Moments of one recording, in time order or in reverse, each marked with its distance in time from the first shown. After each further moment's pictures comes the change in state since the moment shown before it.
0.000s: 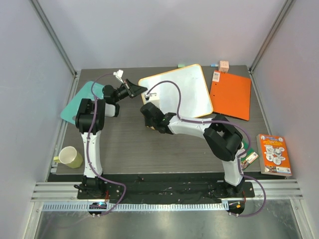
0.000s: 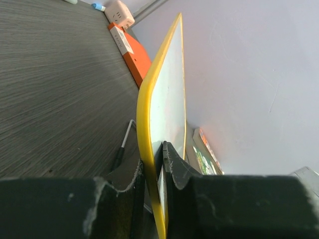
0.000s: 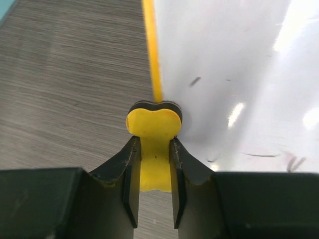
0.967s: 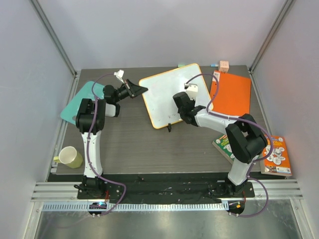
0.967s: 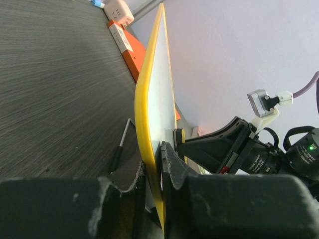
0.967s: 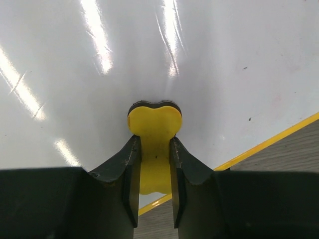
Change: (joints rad) left arm -0.008 0.001 0.002 -0.006 -0.003 -0.006; right arm -0.318 -0.219 -0.278 0.028 0.188 0.001
